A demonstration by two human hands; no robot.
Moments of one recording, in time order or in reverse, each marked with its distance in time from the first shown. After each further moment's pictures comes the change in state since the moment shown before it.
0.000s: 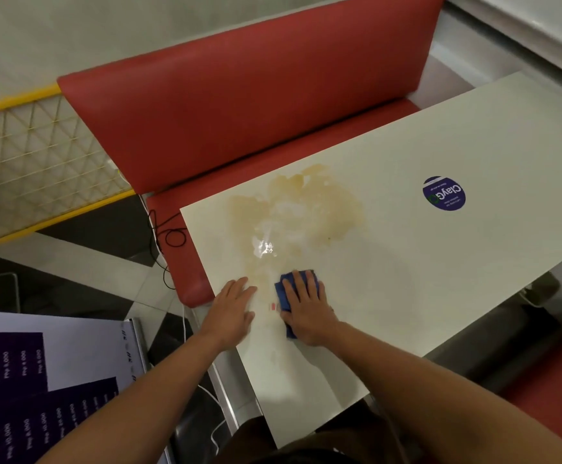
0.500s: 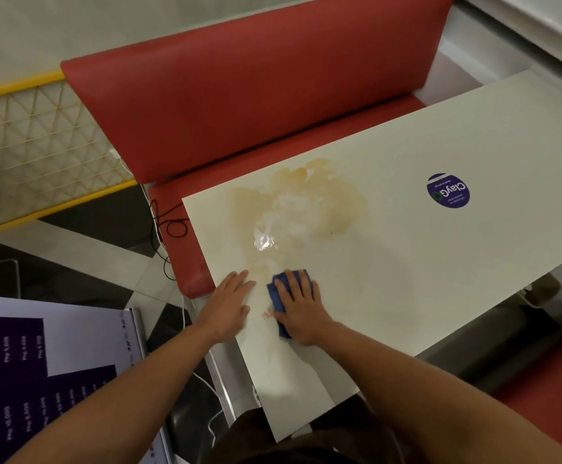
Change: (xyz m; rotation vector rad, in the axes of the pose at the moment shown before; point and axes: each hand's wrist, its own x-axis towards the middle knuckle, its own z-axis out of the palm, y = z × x) left_hand -0.004 -0.011 0.004 -0.011 -0.022 0.022; right_hand -0.002 -0.016 0.020 -0.009 0.043 0.037
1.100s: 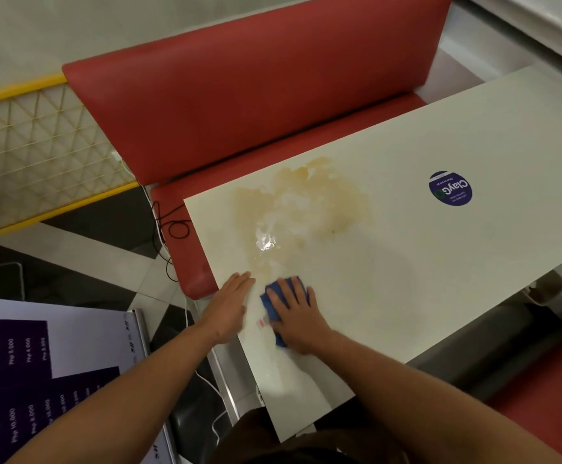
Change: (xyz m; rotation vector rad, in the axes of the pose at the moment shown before) left_hand 0.000 -0.004 -0.001 -0.082 -0.018 0.010; right_hand -0.015 -0.014 -0.005 0.020 -0.030 -0.137
